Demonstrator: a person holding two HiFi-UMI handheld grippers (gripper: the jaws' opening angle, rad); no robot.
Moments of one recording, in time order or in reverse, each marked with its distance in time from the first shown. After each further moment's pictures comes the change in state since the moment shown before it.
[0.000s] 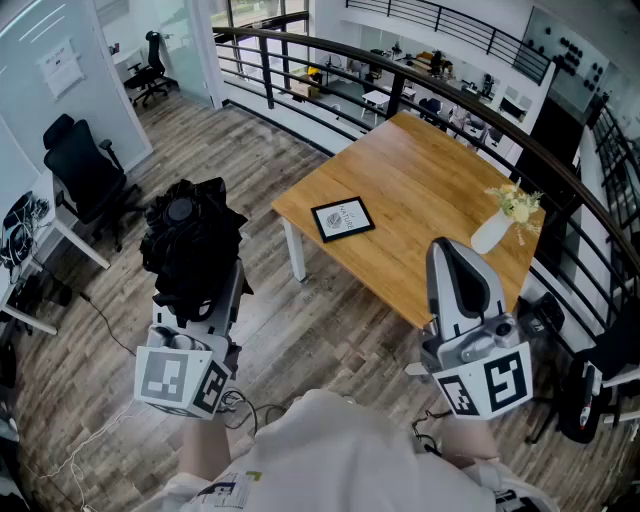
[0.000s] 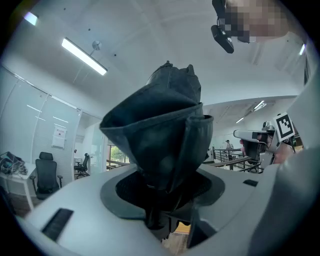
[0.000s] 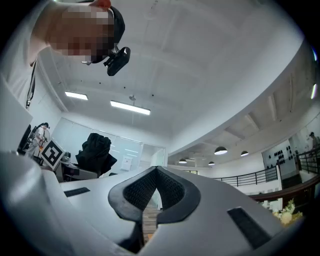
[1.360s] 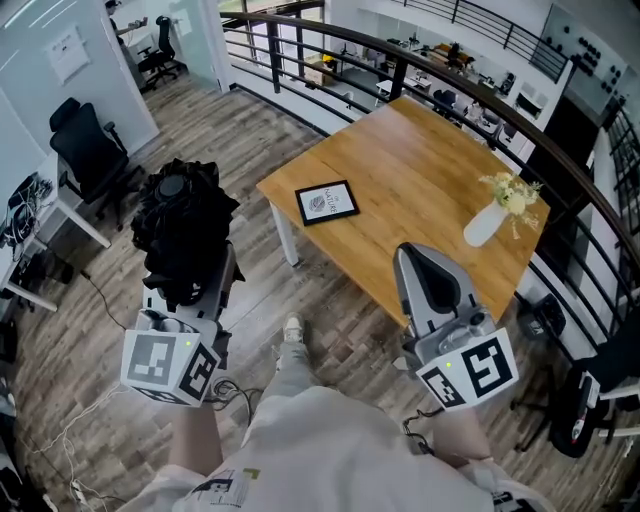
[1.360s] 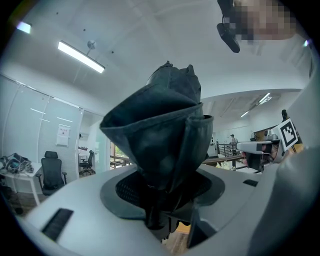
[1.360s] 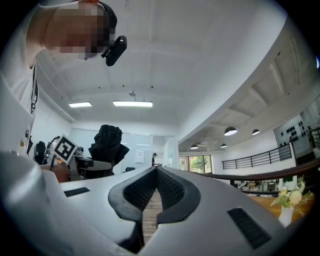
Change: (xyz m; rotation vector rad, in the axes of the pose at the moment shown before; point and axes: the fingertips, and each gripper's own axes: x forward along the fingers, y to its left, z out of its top) left arm 0.035 -0.079 -0.020 0.001 0.063 0.056; right arm -0.033 -0.057 -0.069 0.131 0.119 0.157
